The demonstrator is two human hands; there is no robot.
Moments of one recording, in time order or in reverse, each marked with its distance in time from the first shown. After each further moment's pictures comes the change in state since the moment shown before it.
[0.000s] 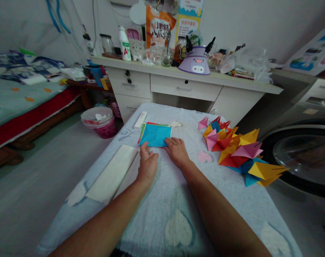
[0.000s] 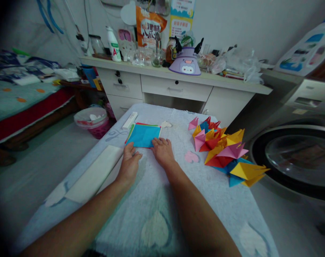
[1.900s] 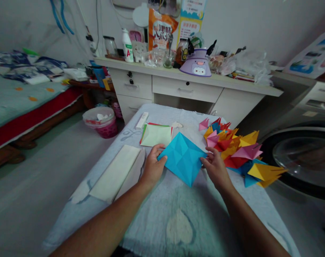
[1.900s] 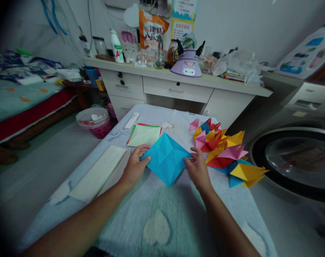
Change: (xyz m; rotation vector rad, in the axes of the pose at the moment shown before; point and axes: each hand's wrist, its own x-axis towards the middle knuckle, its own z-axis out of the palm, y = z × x) left_hand -0.016 0.017 0.000 -0.001 -0.336 0.054; right_hand -0.106 0.043 -0.068 0.874 0.360 0.558
